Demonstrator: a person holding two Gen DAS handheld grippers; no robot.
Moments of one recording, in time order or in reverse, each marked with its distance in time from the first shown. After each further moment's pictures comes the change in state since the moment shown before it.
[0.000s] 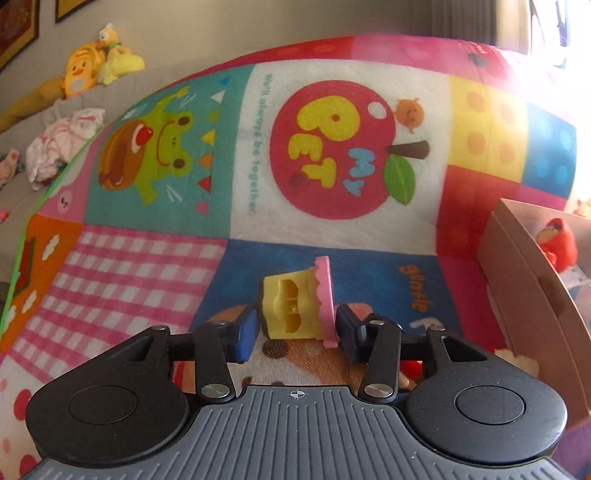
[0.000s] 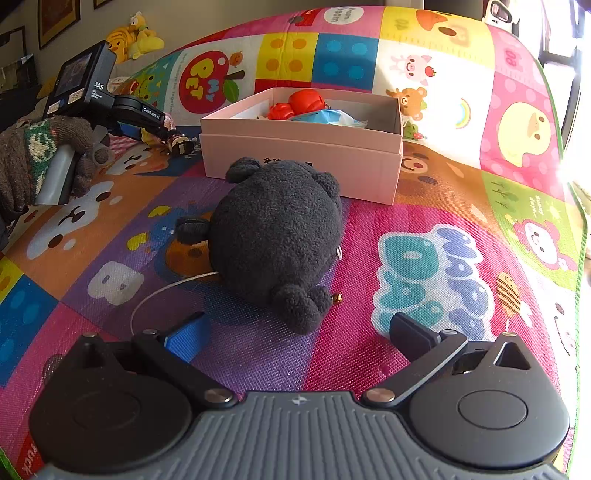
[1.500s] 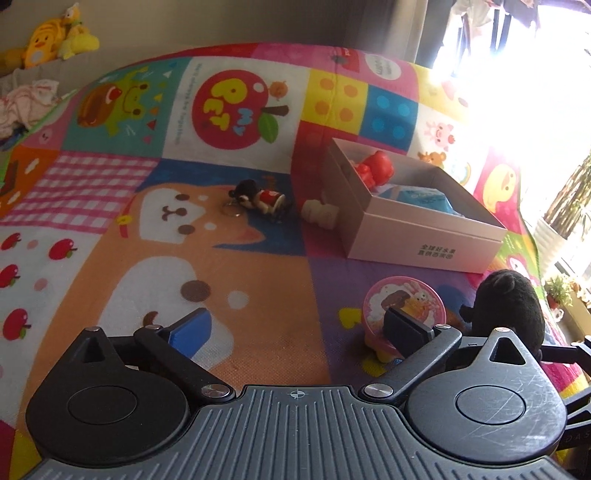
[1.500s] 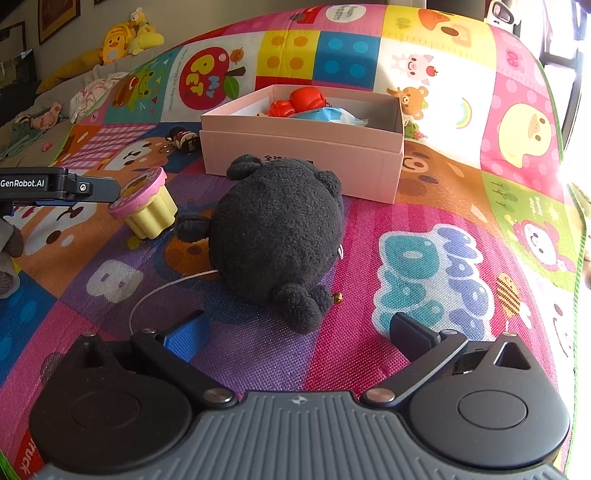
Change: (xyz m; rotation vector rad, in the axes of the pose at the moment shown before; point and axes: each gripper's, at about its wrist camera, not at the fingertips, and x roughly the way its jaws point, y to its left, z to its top) left arm -0.142 -0.030 -0.110 -0.043 0.006 -0.283; right arm 0.001 0.002 0.000 -0.009 0.008 -0.007
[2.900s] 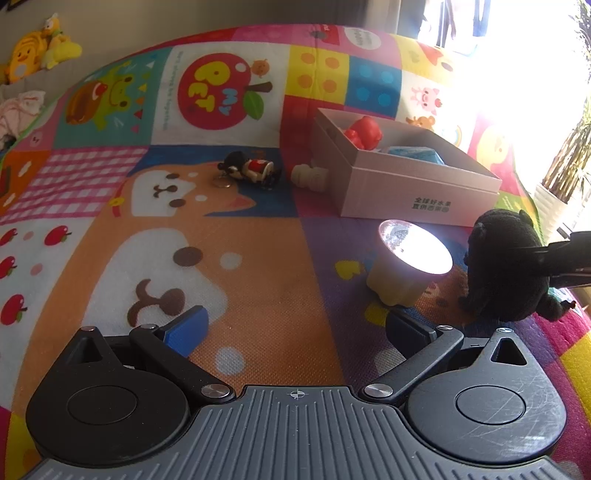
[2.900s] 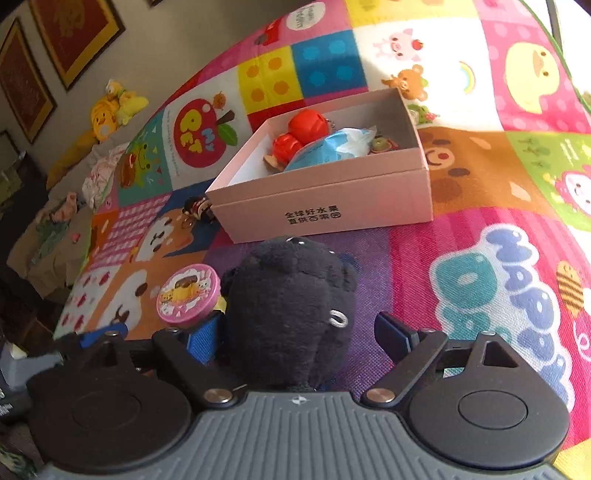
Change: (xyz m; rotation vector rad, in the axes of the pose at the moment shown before) left arm 0.002 -0.008 -0.025 0.098 0.046 0.003; right arm 0.012 0.000 0.044 0.234 -0.015 0.161
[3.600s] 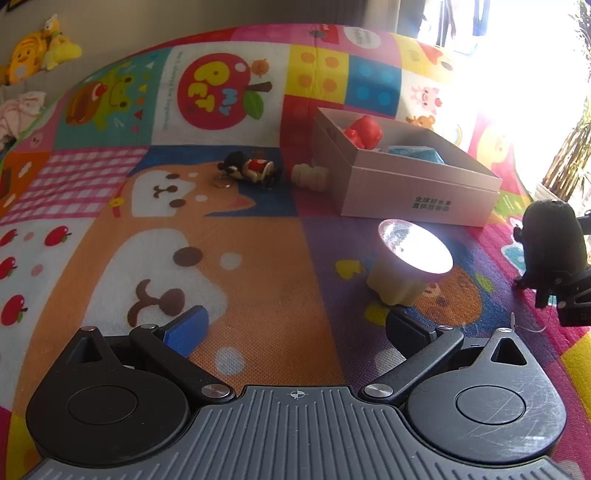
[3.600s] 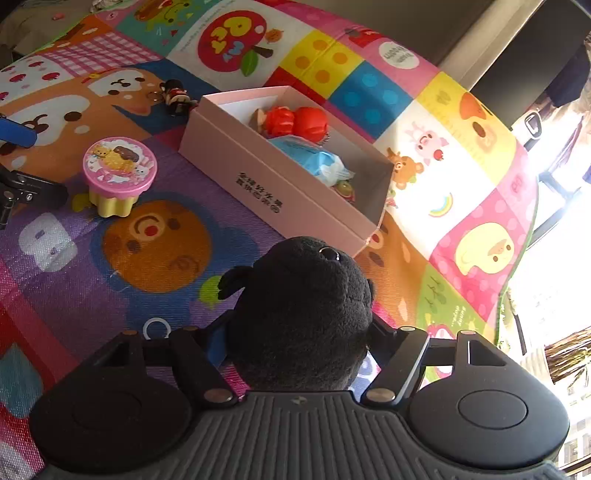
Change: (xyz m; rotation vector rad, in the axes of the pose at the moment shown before) left arm -0.001 -0.001 0.000 0.005 0.002 0.005; right arm 0.001 0.031 -0.003 -0.681 0.092 -0.428
